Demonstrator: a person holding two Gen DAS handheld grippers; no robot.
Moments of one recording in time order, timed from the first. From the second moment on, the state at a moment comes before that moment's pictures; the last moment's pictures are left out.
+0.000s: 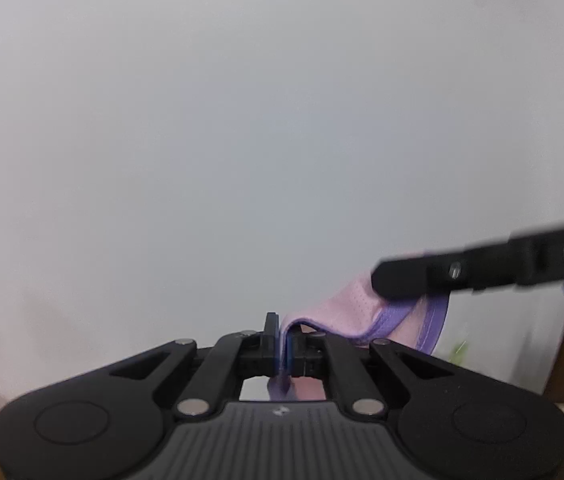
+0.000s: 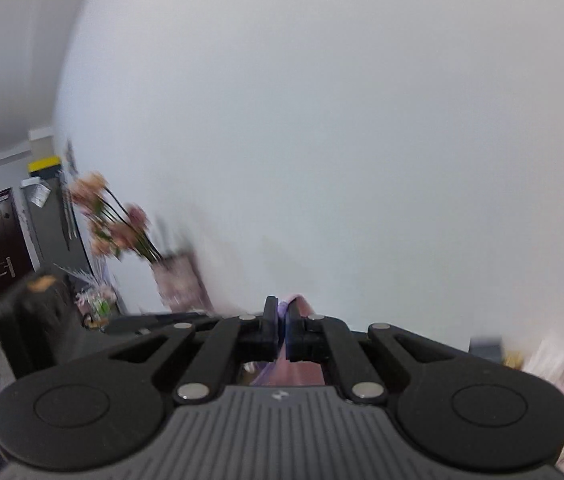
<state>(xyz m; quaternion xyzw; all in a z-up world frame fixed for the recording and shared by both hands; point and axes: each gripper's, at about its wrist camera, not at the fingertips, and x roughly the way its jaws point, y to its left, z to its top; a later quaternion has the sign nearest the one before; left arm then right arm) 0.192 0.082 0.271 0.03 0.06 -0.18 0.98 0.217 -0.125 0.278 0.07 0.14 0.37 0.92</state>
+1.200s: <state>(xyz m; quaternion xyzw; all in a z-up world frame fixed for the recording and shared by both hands) -0.140 0.065 0.418 0.07 -0.09 -0.07 0.99 -0.181 -0.218 0.277 0.08 0.00 0.34 0.94</state>
